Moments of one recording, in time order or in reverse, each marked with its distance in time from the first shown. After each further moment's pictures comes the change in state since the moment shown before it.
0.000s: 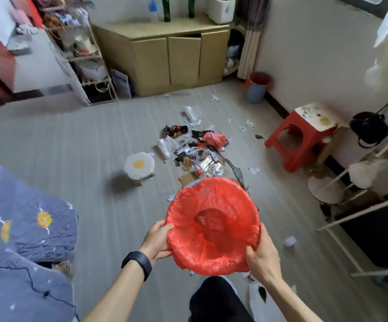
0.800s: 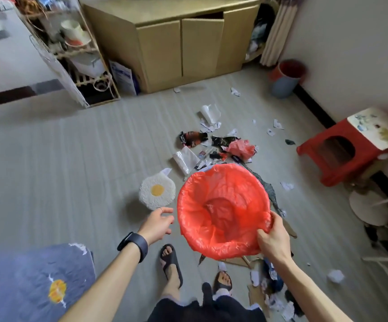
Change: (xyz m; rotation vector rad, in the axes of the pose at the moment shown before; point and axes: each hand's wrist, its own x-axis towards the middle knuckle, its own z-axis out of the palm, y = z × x) left_hand 0.307 0.278 -0.200 0.426 0.005 0.036; right_hand 0.293 -0.275 0.168 0.086 0.024 0.202
